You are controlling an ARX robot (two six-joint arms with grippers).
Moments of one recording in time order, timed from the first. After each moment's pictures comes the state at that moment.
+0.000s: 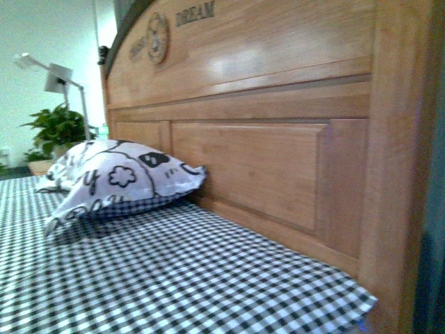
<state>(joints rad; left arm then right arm) 0.30 0.35 0.27 0.66 0.41 -0.13 -0.08 0.52 0.47 0.35 0.01 0.09</state>
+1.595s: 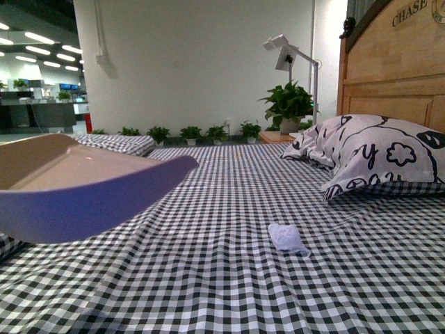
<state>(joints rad) 0.23 1.10 0.81 -0.25 0.62 0.73 -0.08 0.52 0.46 0.35 0.01 0.09</state>
